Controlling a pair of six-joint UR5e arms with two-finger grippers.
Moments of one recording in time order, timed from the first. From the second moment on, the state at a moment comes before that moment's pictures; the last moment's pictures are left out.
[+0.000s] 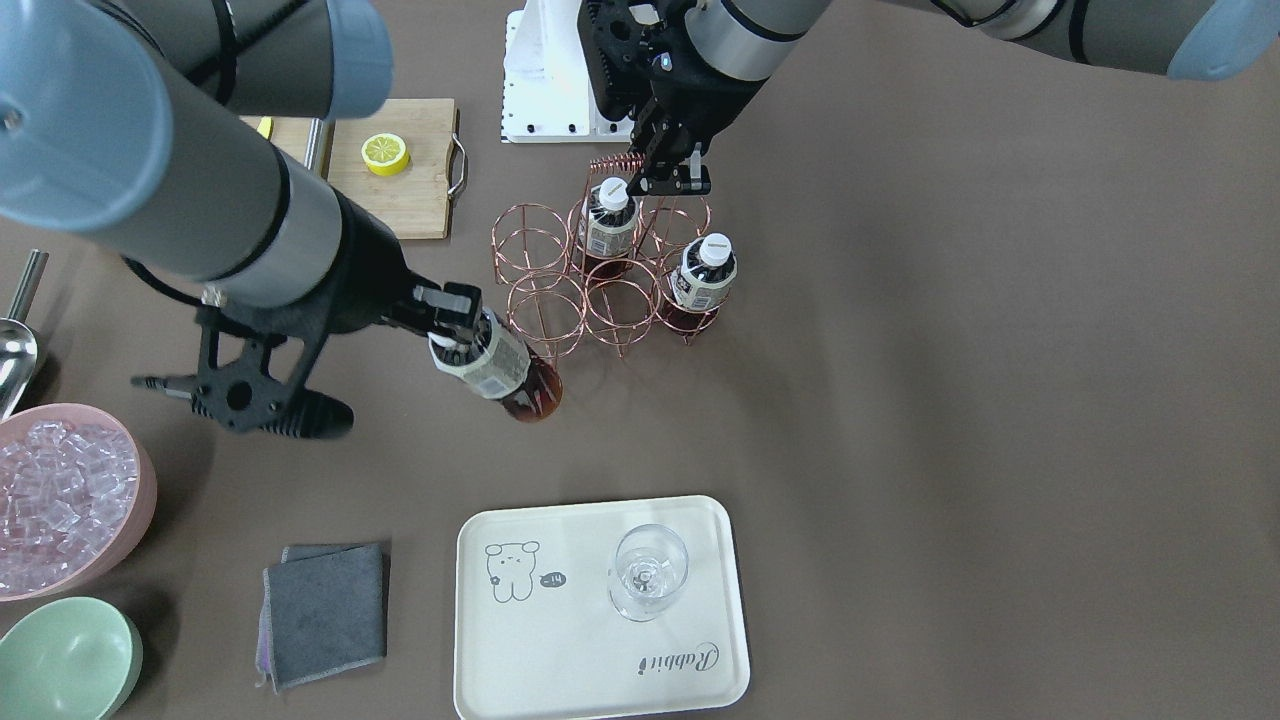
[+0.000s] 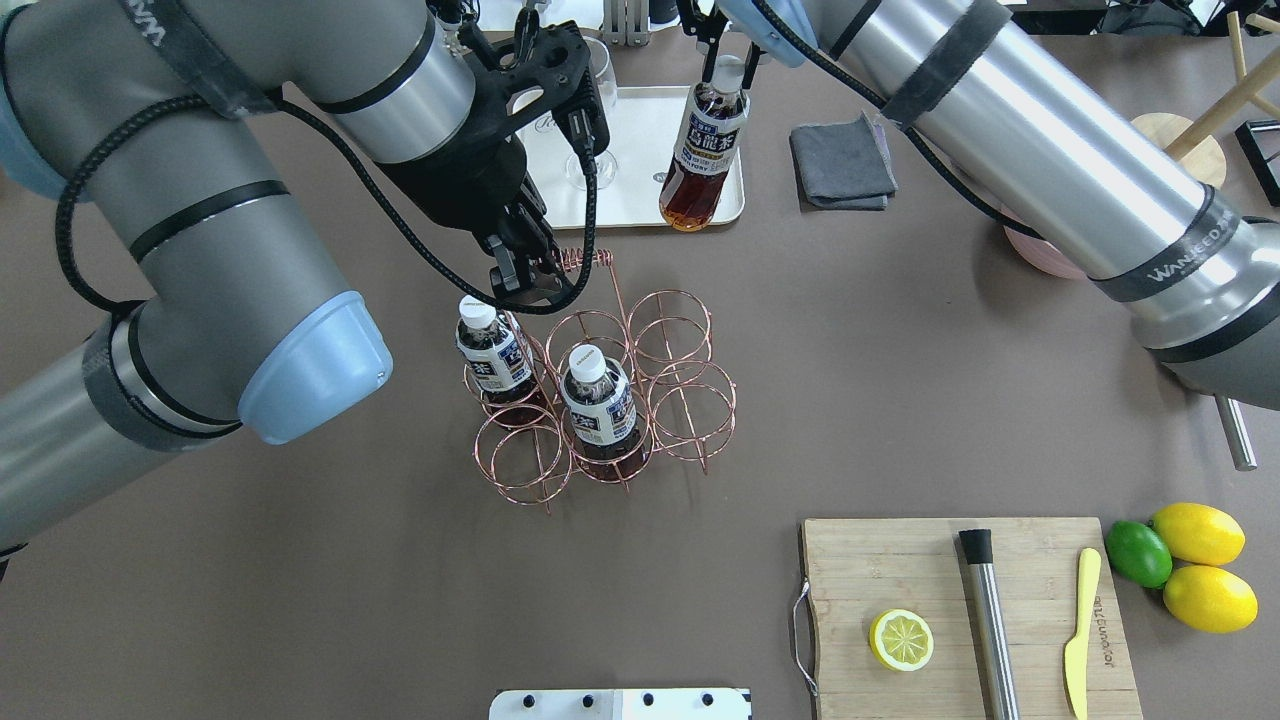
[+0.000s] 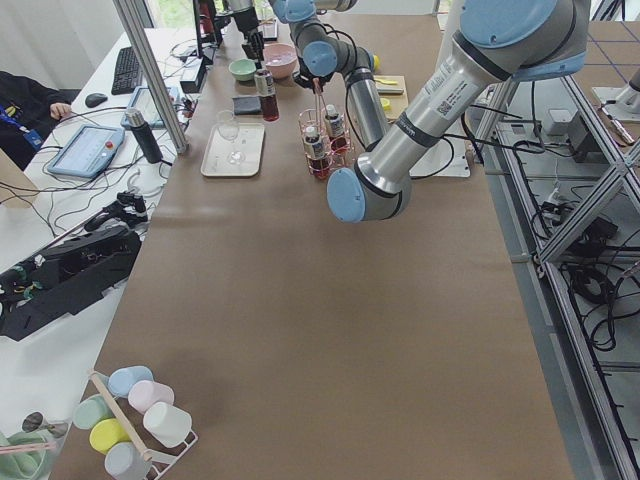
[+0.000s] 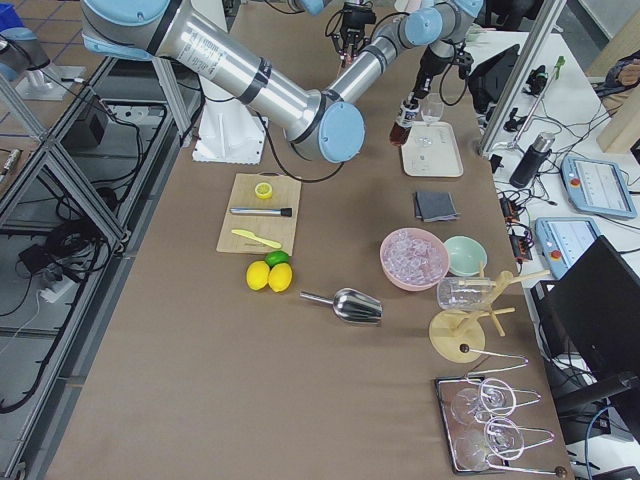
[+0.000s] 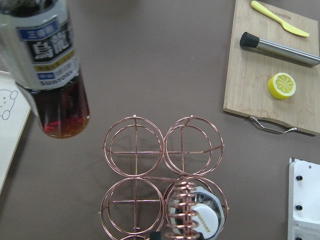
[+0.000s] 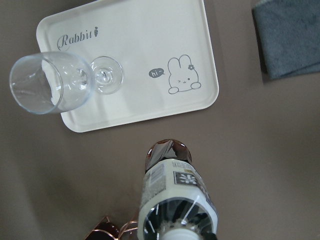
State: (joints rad) left arm -0.78 -2.39 -1.88 -1.42 -2.35 0.17; right arm 1.01 -0.44 1.21 -1.96 2.42 0.75
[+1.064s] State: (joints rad) left arm -1.04 -2.24 -1.98 -1.40 -2.57 0.20; right arm 0.96 -0.29 0.82 -1.63 2.18 0.51
